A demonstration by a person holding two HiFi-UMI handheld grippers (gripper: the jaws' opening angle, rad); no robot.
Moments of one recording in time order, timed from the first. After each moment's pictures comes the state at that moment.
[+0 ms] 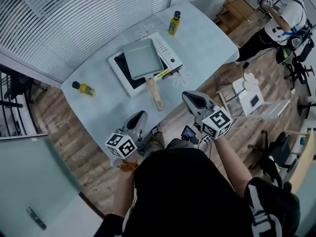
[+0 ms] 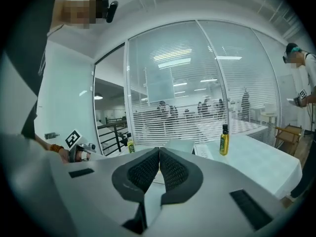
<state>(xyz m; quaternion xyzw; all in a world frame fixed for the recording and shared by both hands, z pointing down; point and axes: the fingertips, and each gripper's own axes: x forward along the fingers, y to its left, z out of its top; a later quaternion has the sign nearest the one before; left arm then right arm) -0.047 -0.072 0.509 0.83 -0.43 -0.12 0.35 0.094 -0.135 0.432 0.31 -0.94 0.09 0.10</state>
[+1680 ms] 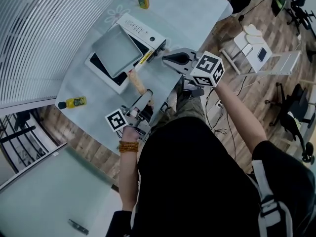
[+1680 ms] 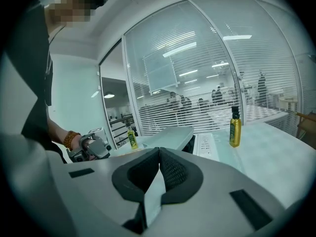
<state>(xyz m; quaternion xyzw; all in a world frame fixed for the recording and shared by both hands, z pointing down) 0.035 -0.140 0.542 0.73 -0.20 -0.21 0.62 0.106 -0.228 0.498 0.21 -0.96 0.13 0.13</state>
